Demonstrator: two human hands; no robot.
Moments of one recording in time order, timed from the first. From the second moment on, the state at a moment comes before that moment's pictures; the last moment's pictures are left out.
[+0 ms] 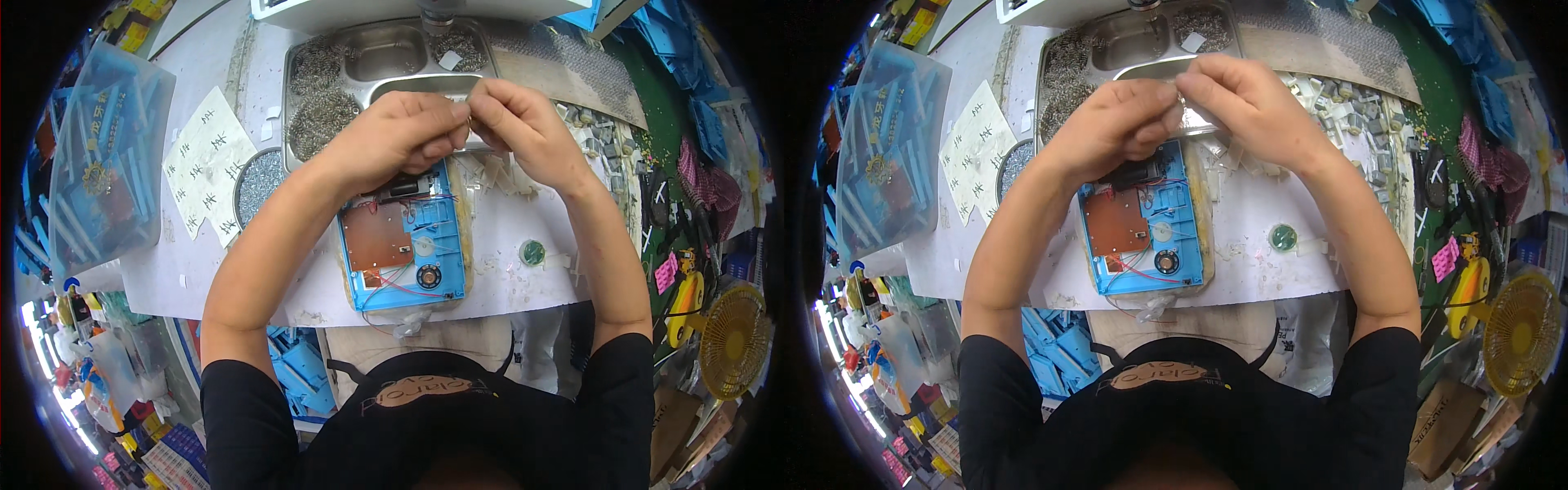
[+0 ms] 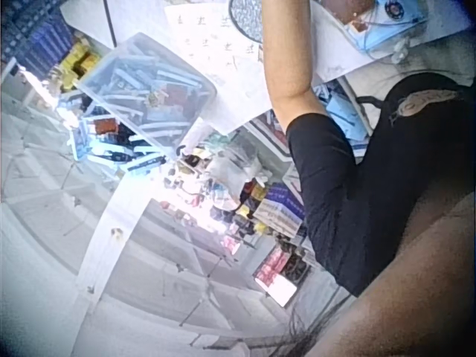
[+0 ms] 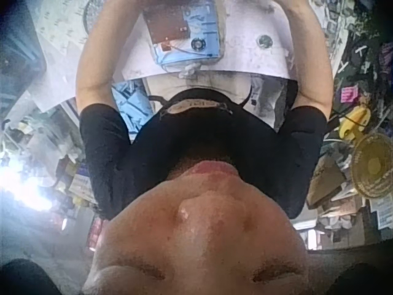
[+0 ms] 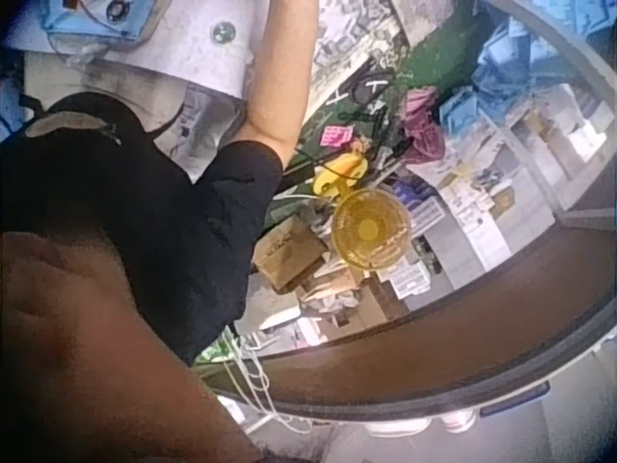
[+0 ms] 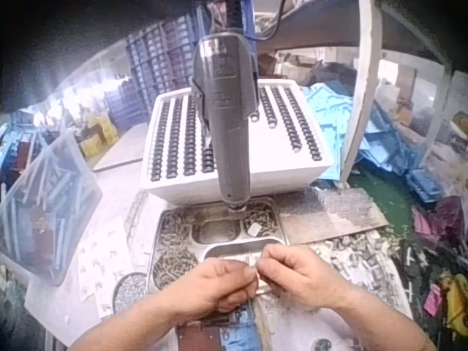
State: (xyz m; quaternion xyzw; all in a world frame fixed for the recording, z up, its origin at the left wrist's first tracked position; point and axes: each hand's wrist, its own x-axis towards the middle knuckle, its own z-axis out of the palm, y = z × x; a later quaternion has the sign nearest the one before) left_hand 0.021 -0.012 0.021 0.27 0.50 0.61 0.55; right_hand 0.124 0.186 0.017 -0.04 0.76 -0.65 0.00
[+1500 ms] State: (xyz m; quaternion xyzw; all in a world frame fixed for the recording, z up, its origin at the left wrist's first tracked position) left_hand 0.030 -0.048 0.026 0.16 0.53 0.61 0.57; right_hand 0.123 0.159 0.019 -0.09 0.80 -0.57 -0.16
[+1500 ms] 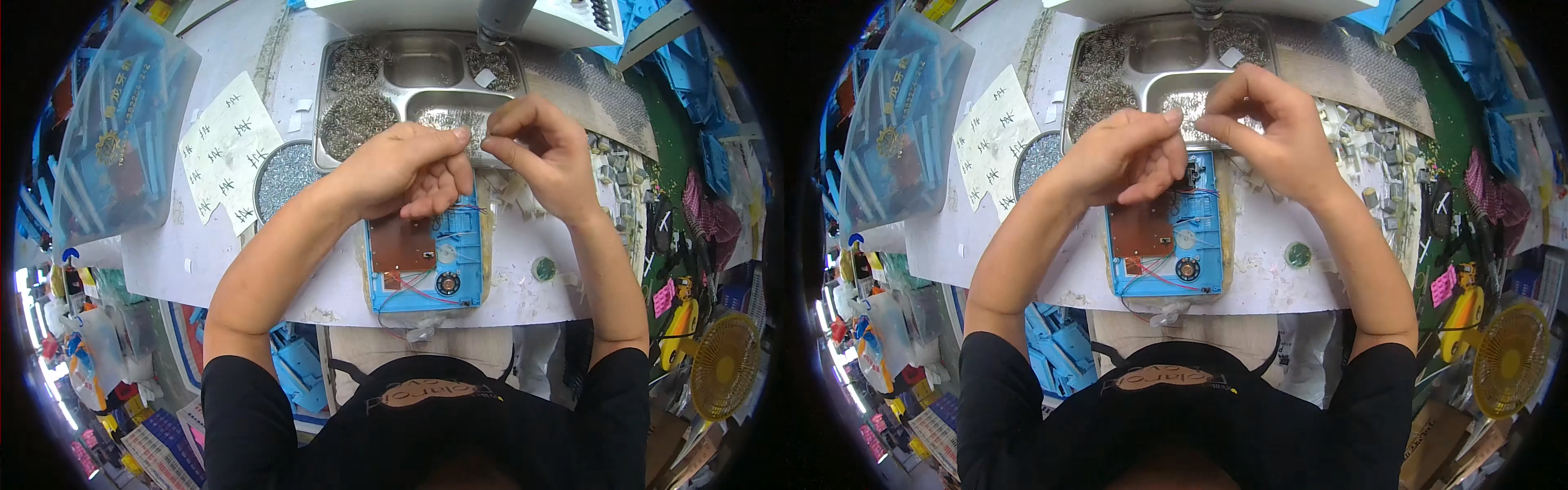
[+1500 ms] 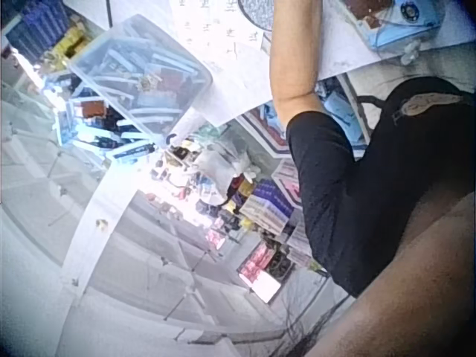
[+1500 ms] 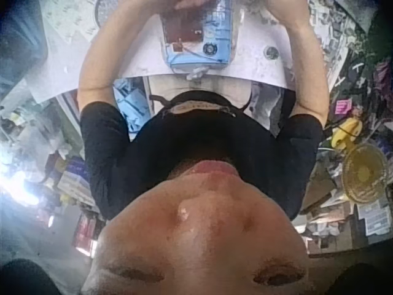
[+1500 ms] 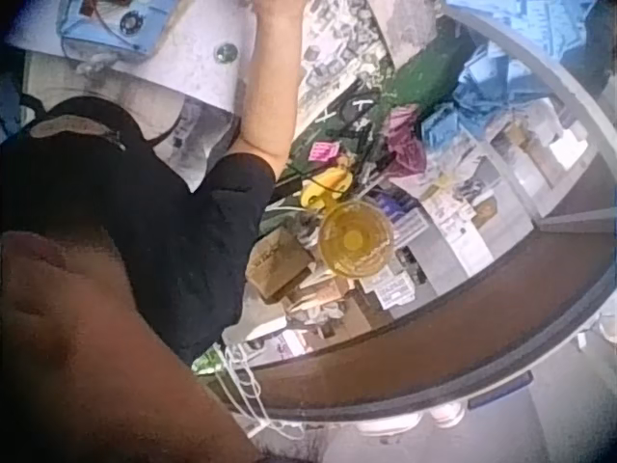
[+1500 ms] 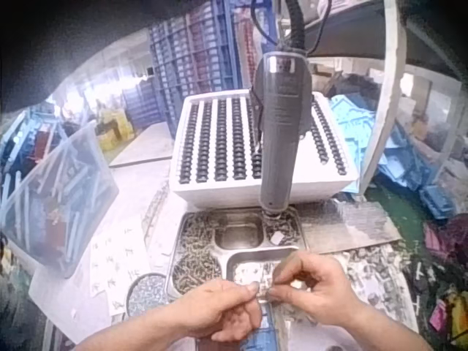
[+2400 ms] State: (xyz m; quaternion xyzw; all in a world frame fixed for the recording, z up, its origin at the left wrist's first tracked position) left_hand -0.031 -0.008 0.020 0.43 0.88 0.19 0.04; right_hand 0.141 0.225 0.022 -0.09 0.97 -0.20 -0.10
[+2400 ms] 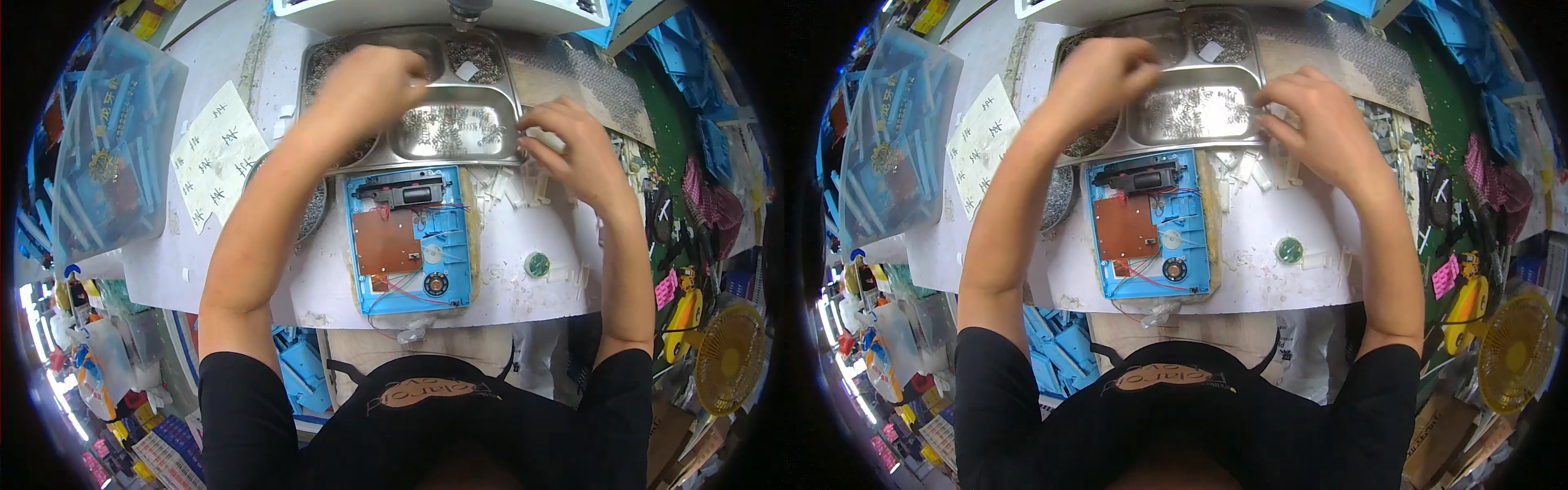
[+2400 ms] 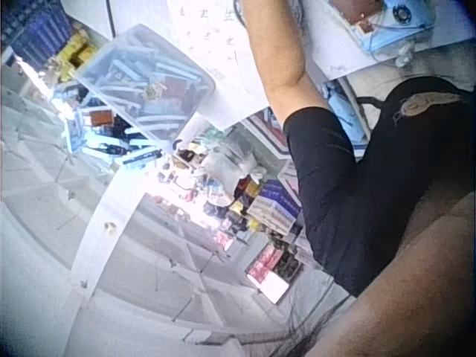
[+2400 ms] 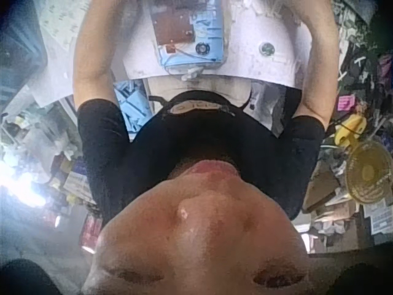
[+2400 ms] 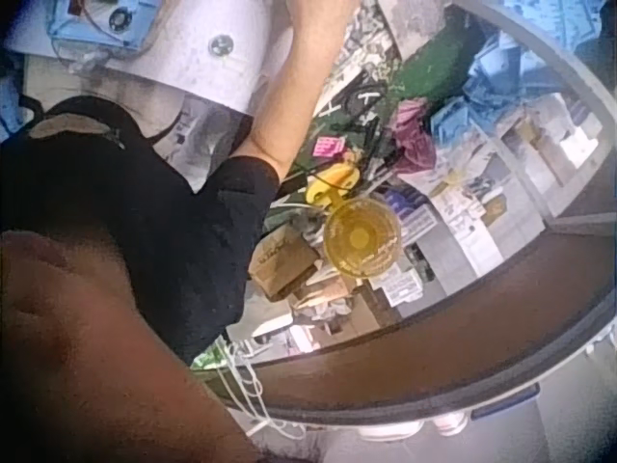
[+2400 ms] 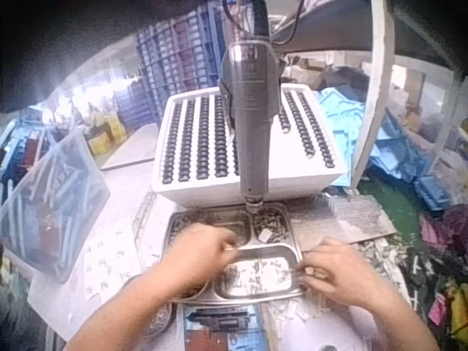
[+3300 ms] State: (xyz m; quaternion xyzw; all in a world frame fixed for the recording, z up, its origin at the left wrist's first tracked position) left_hand -0.114 -0.057 -0.015 0.30 0.93 0.14 -0.14; right_hand -0.026 0.186 -0.020 -0.07 0.99 -0.07 -0.12
